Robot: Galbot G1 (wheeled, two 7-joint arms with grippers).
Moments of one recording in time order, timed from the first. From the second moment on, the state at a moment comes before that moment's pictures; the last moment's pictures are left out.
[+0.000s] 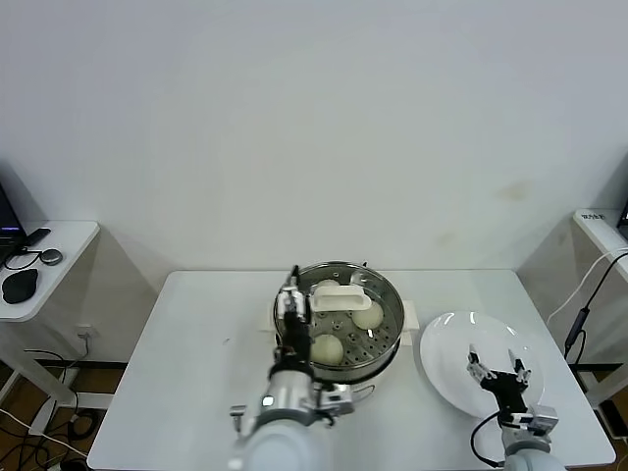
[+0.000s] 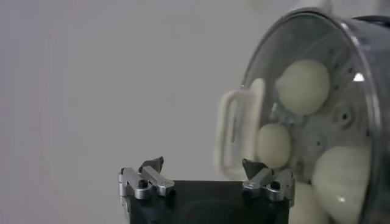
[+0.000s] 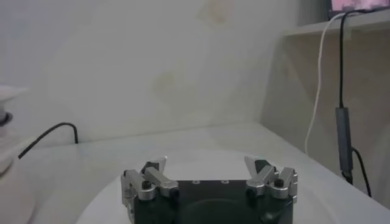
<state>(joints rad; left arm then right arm) 1.18 -1.43 0.09 -2.18 1.52 0.66 0.35 -1.42 1.42 0.83 1.74 0.27 -0.05 -0.14</state>
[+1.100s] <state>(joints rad) 1.79 -1.48 -0.55 -2.16 0.25 0.08 -0.03 -1.67 1.41 0.71 2.01 0.14 -0.08 -0.11</state>
